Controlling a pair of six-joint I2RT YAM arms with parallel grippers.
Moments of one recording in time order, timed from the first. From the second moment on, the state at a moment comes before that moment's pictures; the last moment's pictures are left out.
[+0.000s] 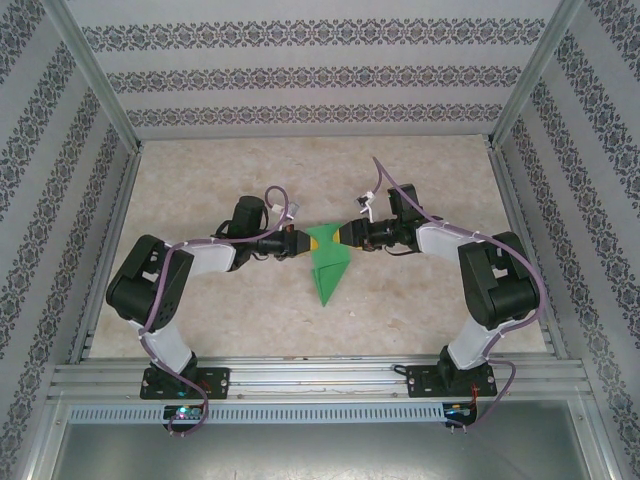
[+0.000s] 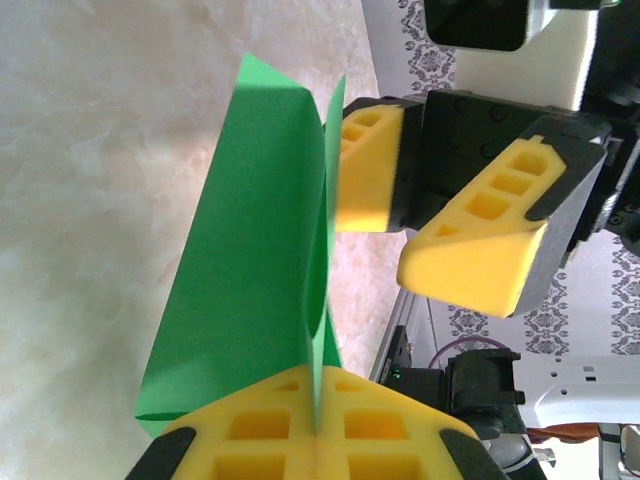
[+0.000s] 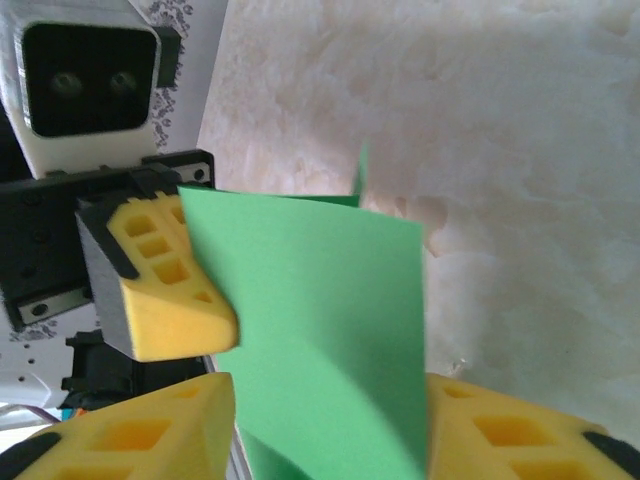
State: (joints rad) left arm -0.38 1.74 0.81 0.36 0.94 -0.77; right arm 0.28 1.71 0.91 -0.06 -1.00 0.42
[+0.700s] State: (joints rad) left arm -0.38 1.74 0.78 0.26 0.87 -0.67; right arm 0.28 1.81 0.99 -0.10 -0.94 0.42
